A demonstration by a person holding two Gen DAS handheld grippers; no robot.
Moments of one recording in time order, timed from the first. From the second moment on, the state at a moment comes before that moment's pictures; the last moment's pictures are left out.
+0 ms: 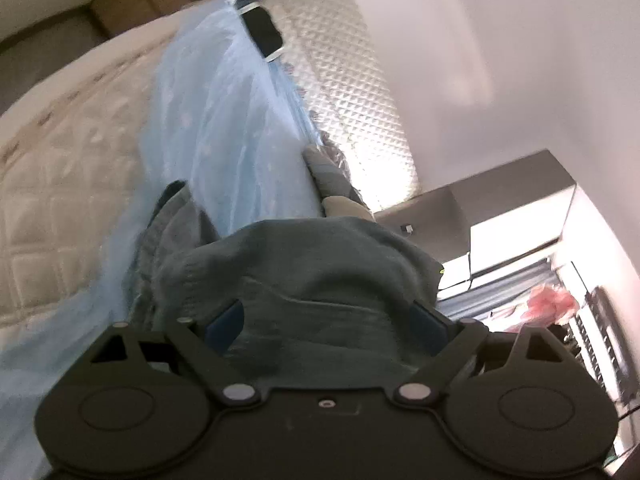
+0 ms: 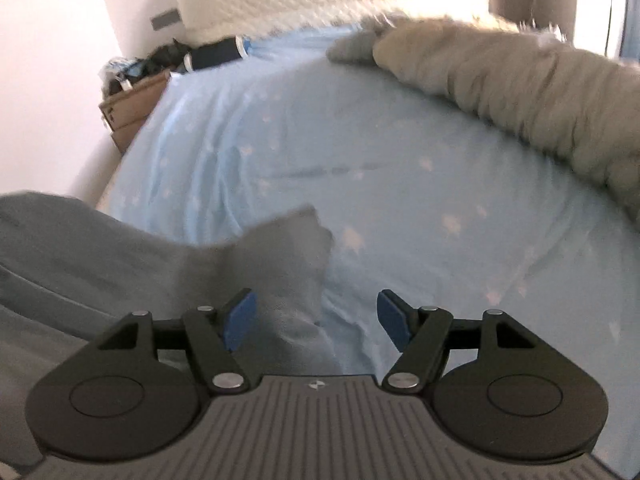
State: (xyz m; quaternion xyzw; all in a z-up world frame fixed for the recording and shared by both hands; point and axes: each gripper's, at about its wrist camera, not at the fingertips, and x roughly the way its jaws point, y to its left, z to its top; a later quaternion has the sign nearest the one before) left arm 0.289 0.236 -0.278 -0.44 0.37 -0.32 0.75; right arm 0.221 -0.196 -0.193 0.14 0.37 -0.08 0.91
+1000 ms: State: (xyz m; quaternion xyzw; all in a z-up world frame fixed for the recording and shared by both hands) left arm 0.308 0.064 -0.210 -0.41 0.36 -0.44 0.71; right arm 0.175 -0.309 -0.185 0.32 0.33 0.08 0.88
